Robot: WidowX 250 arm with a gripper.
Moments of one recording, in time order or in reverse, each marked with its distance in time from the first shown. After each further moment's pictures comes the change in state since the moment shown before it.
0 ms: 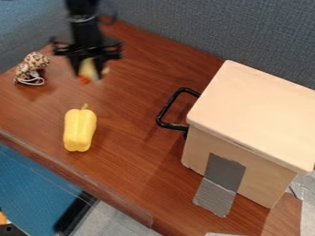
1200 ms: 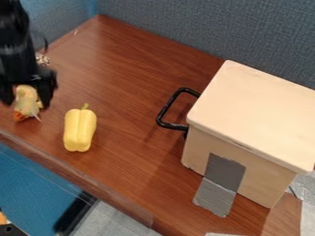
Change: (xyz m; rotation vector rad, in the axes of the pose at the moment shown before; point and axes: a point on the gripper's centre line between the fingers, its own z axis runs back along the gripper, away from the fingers) arm -0.032 0.069 -0.006 0.033 0.050 -0.022
